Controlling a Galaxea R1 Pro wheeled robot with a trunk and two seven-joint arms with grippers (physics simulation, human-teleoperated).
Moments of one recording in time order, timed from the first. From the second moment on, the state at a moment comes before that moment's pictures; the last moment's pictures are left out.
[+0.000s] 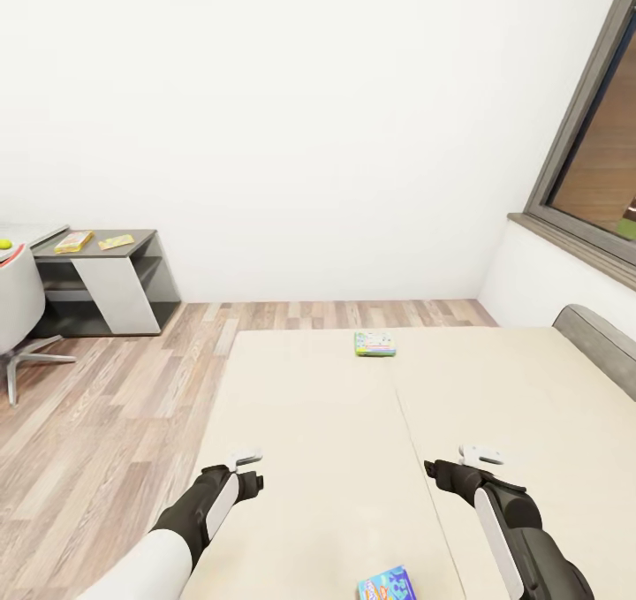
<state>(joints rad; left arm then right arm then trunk) -0.63 -0.12 0.06 -0.47 0.15 0.47 0.21 -0.28 -0.02 -0.12 -1.29 -0.16 0.72 -0.08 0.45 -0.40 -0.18</state>
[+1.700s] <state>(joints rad) -0.61 0.22 0.17 -0.85 0.22 0.96 -0.80 -0.28 -0.02 -0.13 -1.20 -0.18 0.73 -0.09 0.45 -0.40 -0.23</state>
